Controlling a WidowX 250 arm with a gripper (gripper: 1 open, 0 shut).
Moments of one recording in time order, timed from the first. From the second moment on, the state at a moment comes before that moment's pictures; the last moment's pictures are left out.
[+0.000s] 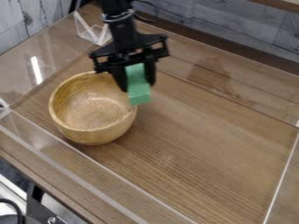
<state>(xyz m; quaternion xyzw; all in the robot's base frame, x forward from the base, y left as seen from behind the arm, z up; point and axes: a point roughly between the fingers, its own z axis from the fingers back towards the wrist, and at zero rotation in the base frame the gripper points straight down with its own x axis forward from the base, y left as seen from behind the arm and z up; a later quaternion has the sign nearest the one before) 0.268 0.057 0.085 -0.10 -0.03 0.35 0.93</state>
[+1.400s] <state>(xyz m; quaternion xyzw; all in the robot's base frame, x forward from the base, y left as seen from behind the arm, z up) 0.247 0.080 0.066 -0.06 -0.01 0.34 0.94</state>
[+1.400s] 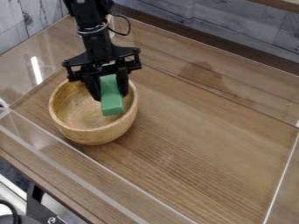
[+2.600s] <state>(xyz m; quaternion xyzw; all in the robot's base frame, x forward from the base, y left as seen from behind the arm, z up) 0.238 0.077 0.067 -0.03 0.05 0.34 0.94</state>
